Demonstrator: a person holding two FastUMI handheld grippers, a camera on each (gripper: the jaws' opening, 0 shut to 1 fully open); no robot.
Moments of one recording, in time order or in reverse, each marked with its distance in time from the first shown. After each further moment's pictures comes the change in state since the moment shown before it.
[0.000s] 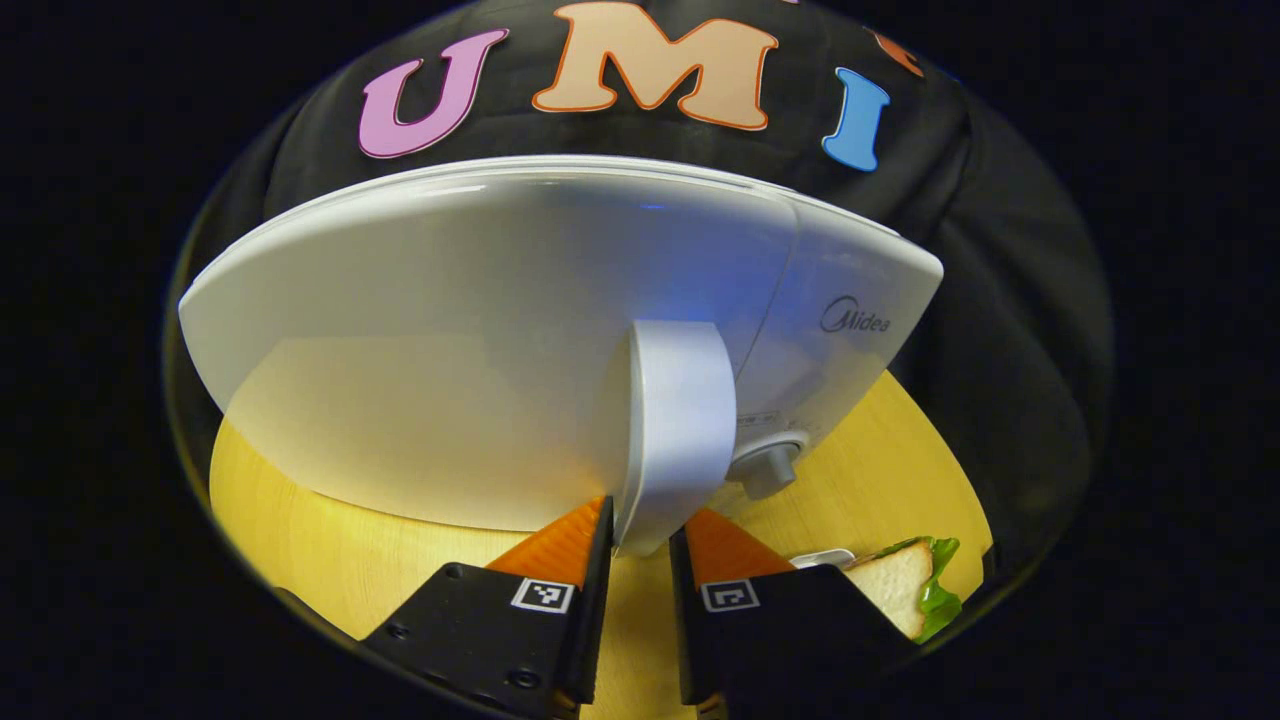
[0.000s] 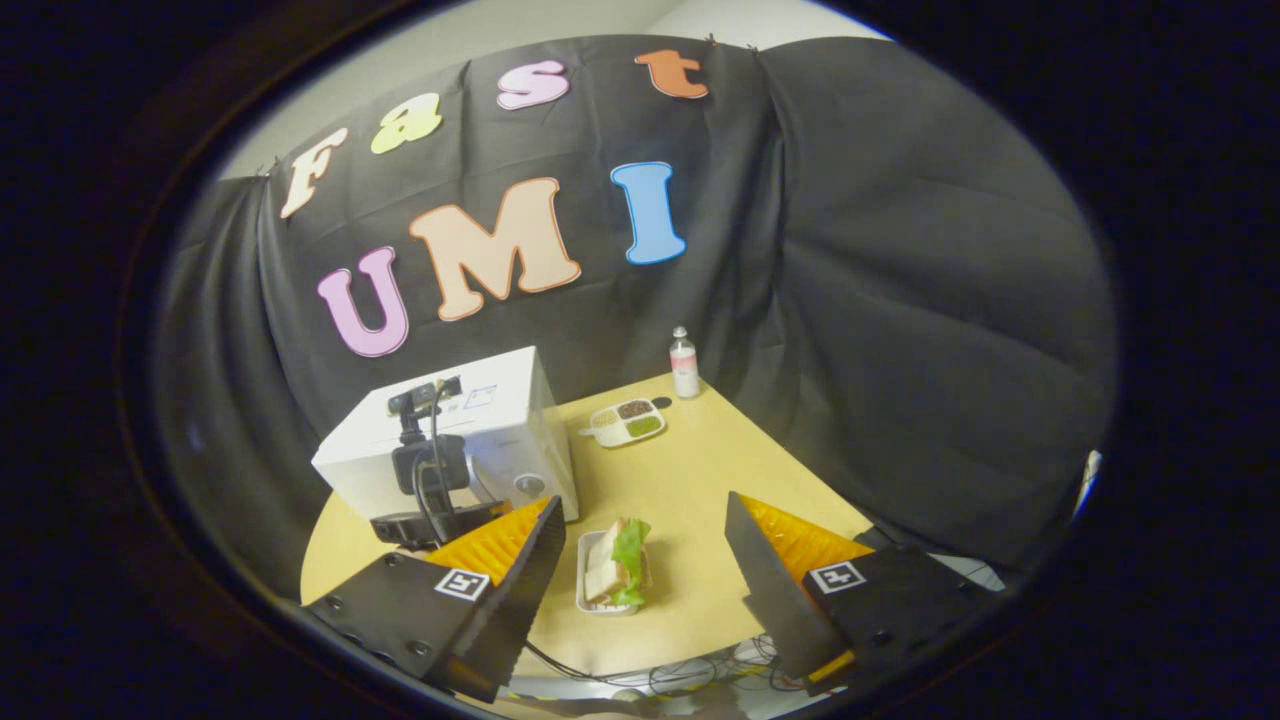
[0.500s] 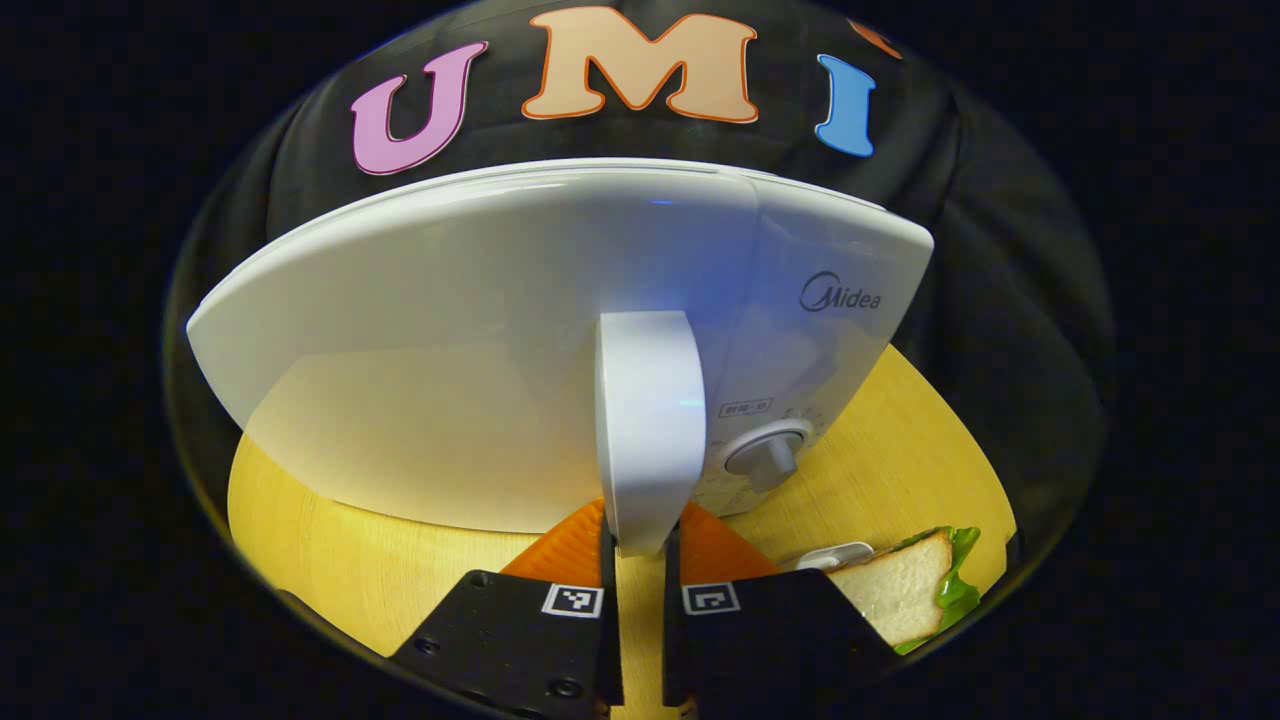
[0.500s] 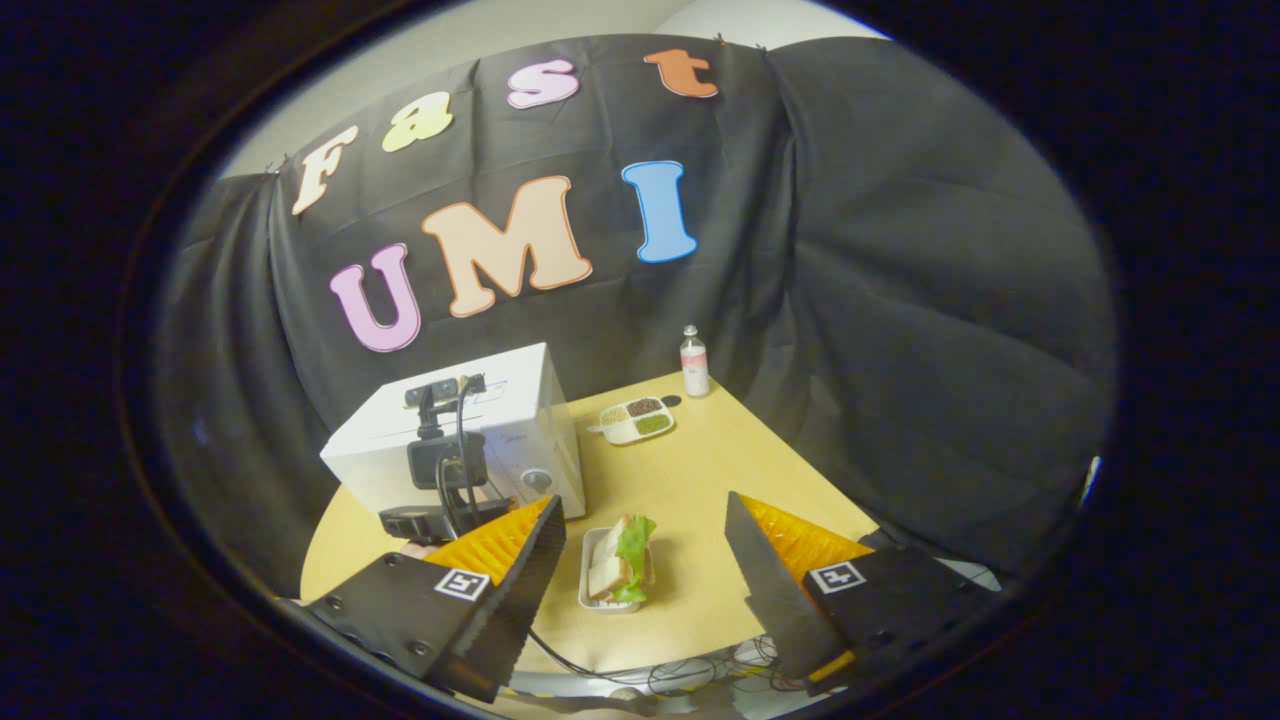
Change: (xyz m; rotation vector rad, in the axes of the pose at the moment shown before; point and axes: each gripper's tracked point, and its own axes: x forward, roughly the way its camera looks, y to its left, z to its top) left arm -0.001 0.001 -0.002 0.018 0.001 0.036; right arm -0.004 0.000 -0.007 -0.014 0.005 0.033
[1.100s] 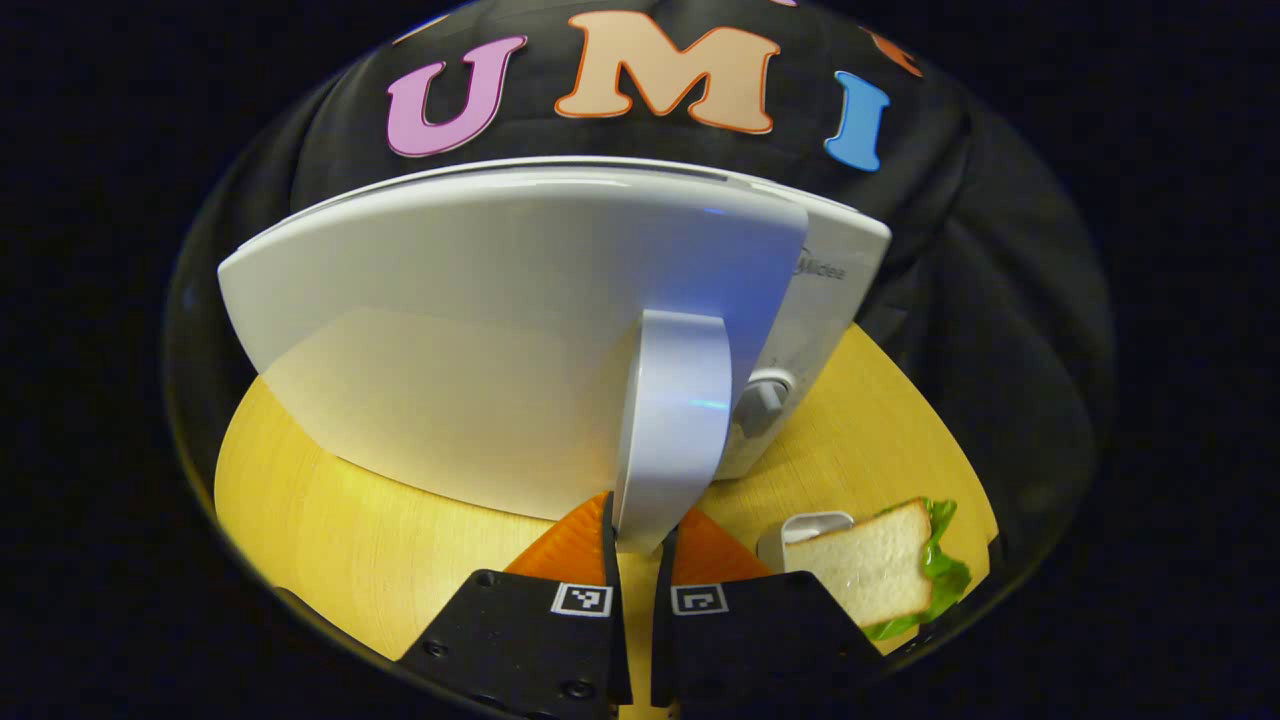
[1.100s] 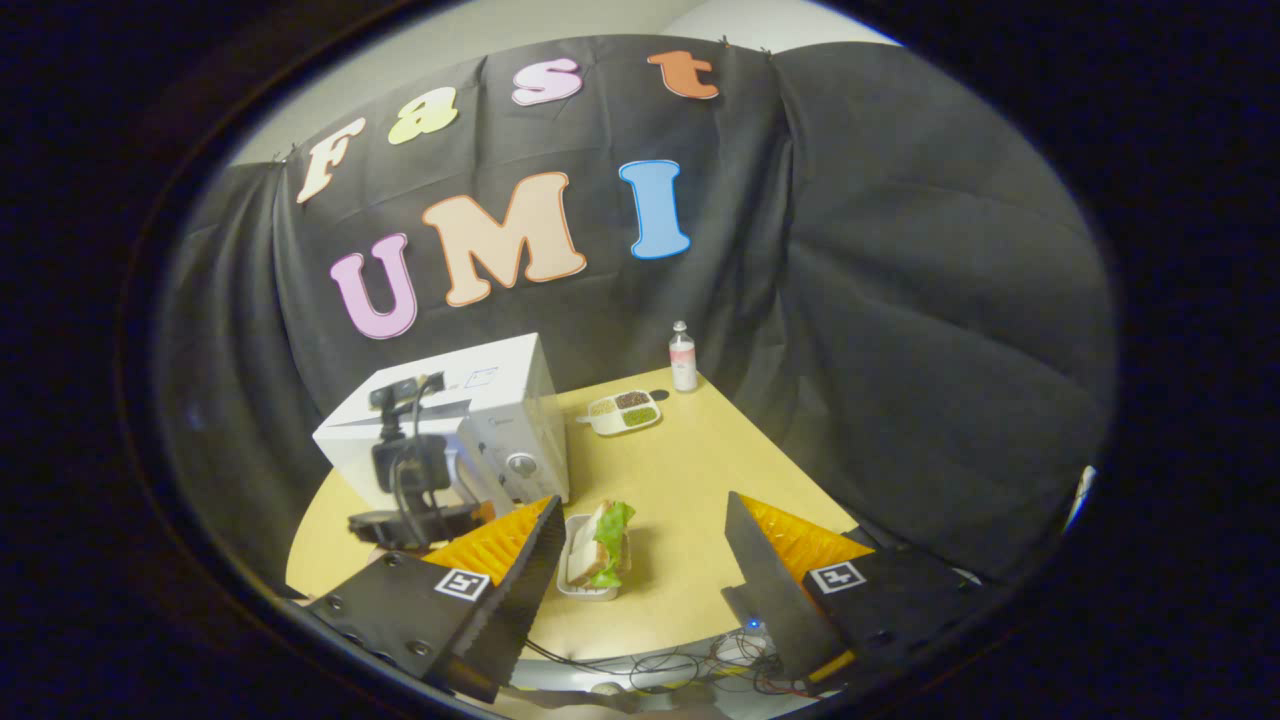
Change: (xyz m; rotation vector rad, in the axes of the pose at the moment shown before) left arm -0.055 0.005 -0.039 -0.024 -0.033 -0.003; right arm -0.012 -0.022 -0.007 -0.031 0.000 -0.009
